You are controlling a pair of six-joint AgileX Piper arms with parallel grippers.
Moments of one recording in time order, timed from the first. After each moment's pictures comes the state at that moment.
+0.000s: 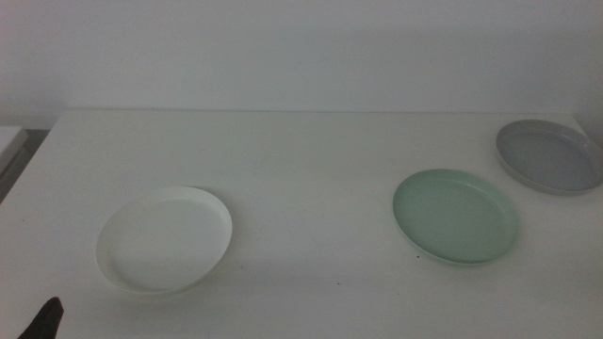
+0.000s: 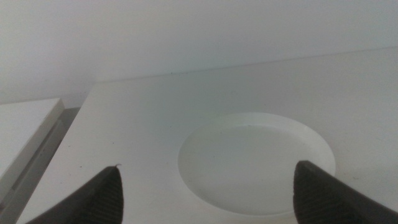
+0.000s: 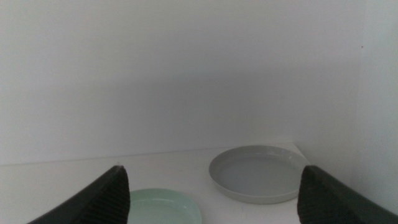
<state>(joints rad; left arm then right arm) -0.06 0.00 0.00 -0.15 0.26 0.19 -0.04 0.00 0.00 -0.01 0.04 0.09</state>
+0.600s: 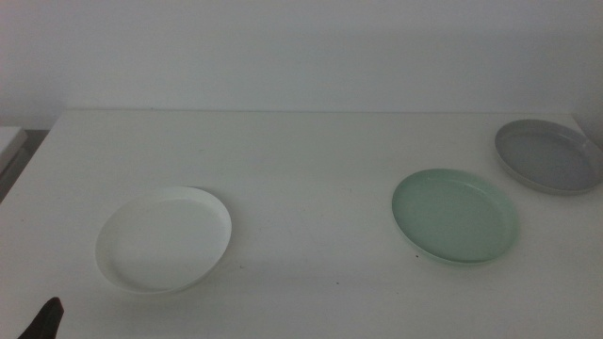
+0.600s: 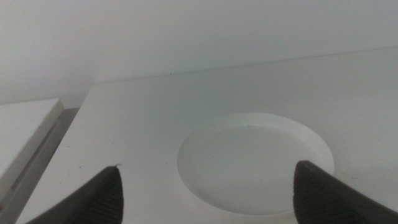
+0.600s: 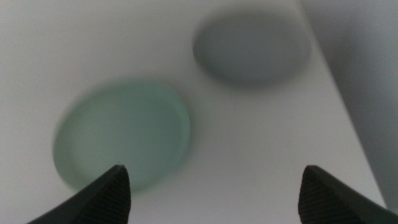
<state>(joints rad) -0.06 0.00 0.00 -0.15 0.26 0.19 -0.04 0.87 -0.79 -0.01 0.69 0.12</state>
